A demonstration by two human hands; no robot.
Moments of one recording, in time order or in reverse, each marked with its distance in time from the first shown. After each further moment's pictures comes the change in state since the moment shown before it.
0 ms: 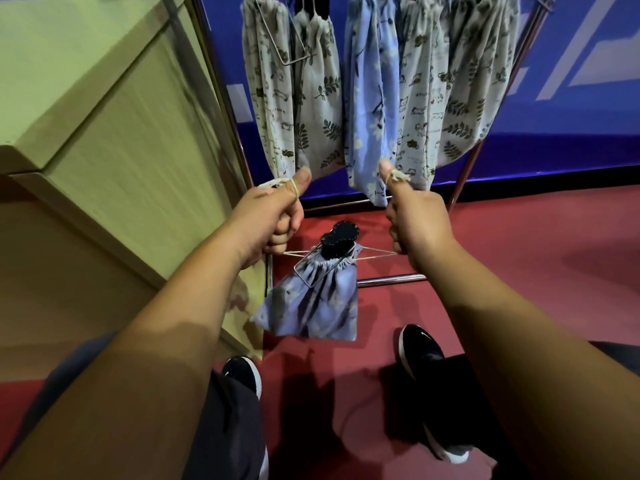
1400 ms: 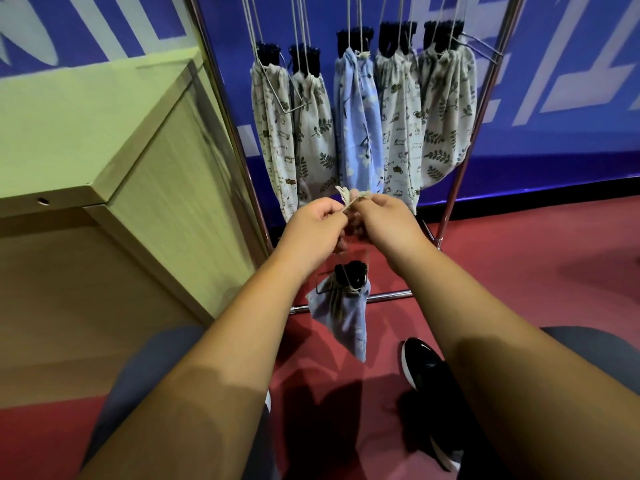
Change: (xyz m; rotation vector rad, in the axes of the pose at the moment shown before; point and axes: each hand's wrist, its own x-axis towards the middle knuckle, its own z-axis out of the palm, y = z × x) left_hand -0.020 0.024 0.075 0.246 0.166 0.156; right_hand -0.024 -0.025 0.019 -0.095 -0.157 -0.120
